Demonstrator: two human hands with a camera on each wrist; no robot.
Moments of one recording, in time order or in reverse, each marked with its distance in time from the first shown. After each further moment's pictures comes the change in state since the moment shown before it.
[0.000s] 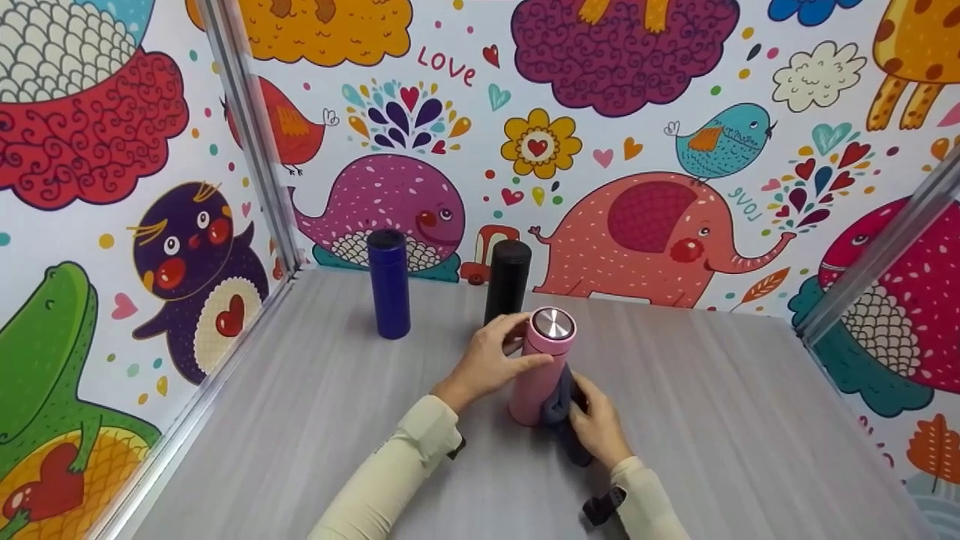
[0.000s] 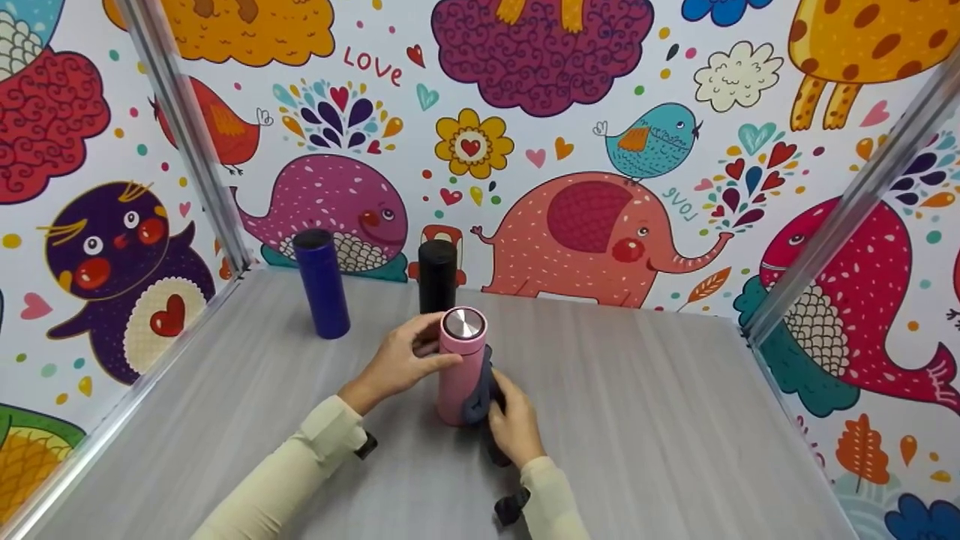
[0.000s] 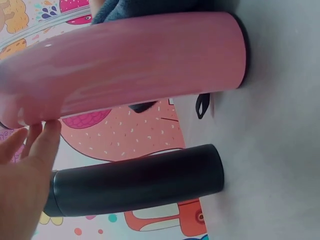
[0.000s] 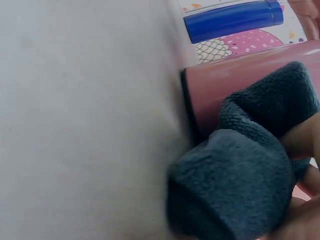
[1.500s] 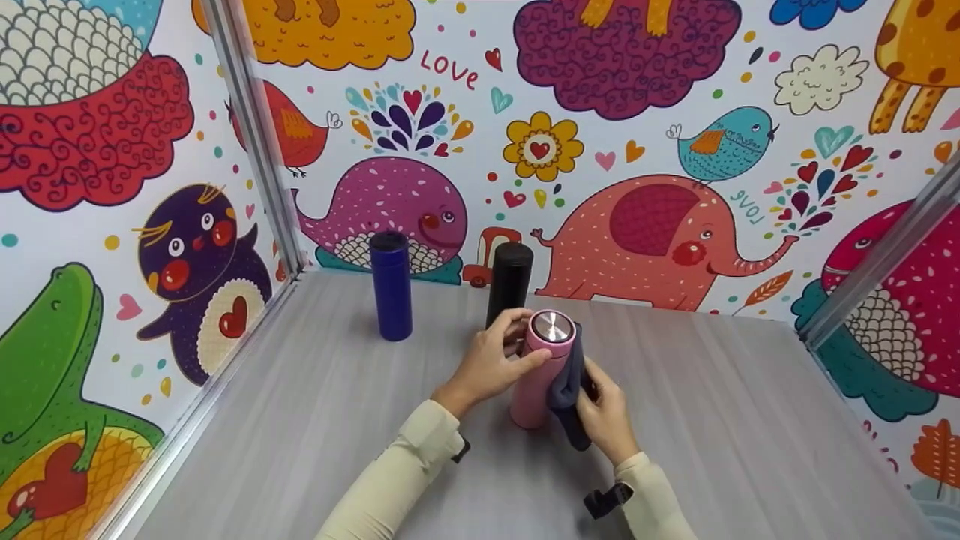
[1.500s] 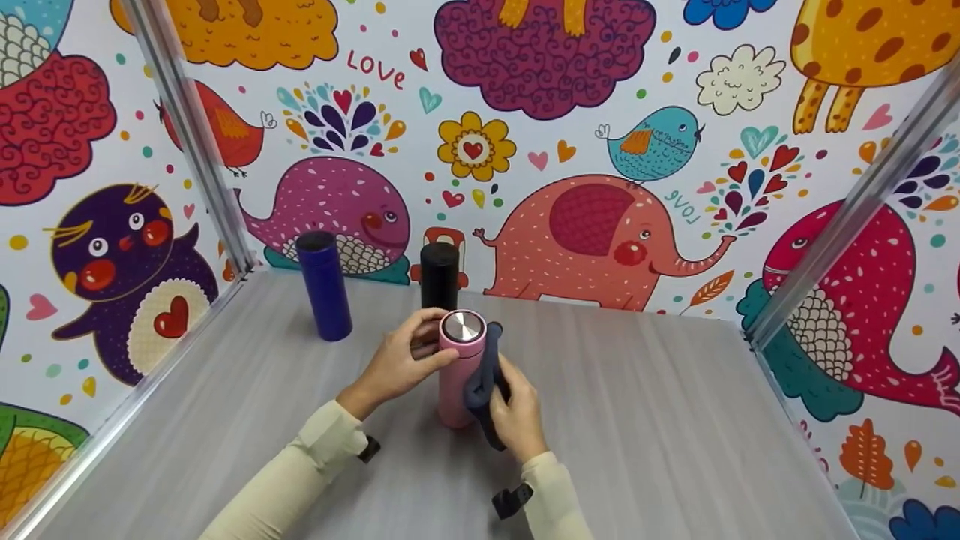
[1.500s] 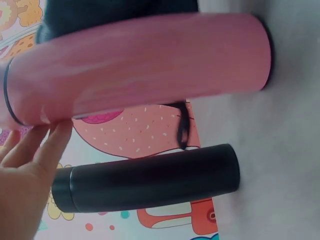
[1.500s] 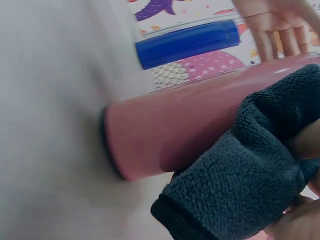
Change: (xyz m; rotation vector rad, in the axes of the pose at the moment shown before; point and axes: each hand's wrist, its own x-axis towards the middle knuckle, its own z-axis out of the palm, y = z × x) left_hand -0.001 0.011 -0.003 -0.037 0.023 0.064; right_hand 0.009 -0.067 -0.019 0.129 0.145 -0.150
